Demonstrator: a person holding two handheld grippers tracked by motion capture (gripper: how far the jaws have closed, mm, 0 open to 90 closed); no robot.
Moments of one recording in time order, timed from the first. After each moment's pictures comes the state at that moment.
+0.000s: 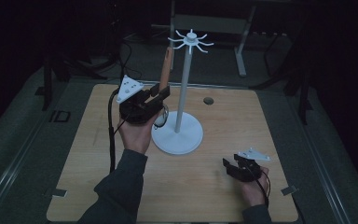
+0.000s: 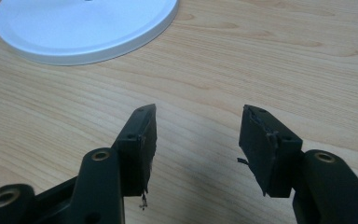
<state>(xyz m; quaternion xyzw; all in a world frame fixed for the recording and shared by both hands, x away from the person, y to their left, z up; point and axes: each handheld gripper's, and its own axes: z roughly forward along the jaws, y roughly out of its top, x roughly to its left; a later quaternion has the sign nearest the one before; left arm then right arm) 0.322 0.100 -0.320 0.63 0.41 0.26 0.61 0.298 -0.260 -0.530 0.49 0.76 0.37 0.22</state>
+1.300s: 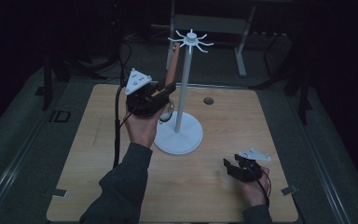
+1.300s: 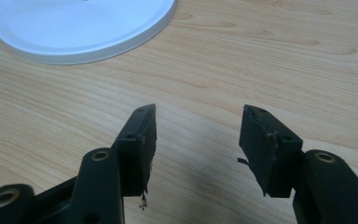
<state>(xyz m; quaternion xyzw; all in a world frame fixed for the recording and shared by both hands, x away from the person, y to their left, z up) 0.339 0.086 -0.315 0.64 0.41 0.25 0.60 0.298 -0.262 -0.531 0.49 0.76 0.37 0.22</state>
